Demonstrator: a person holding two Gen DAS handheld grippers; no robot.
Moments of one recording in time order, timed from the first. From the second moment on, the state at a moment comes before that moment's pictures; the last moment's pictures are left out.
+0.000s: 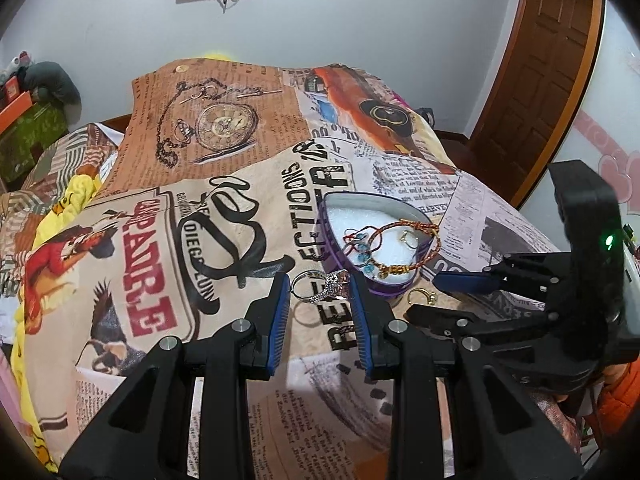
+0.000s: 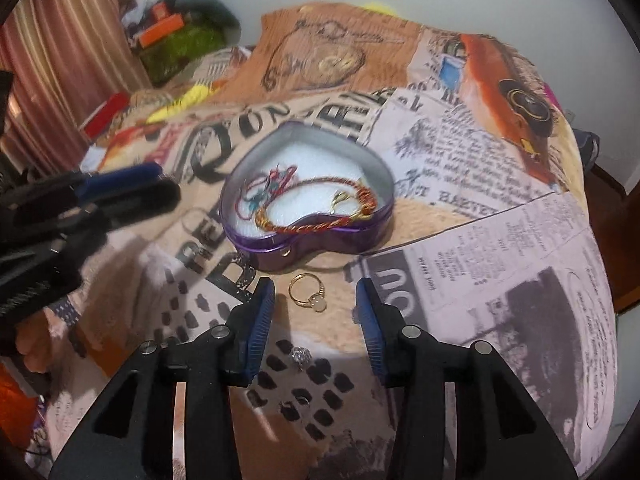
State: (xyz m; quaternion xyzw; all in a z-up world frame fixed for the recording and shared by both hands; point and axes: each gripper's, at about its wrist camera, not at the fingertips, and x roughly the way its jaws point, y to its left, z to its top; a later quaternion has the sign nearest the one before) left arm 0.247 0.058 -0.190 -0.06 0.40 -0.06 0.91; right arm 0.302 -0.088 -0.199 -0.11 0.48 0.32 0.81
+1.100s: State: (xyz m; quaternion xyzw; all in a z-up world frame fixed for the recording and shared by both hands) left arm 0.272 0.041 -0.165 -0.03 0.38 -0.07 0.92; right arm 0.306 -0.105 -0.141 -0.07 0.38 0.30 0.87
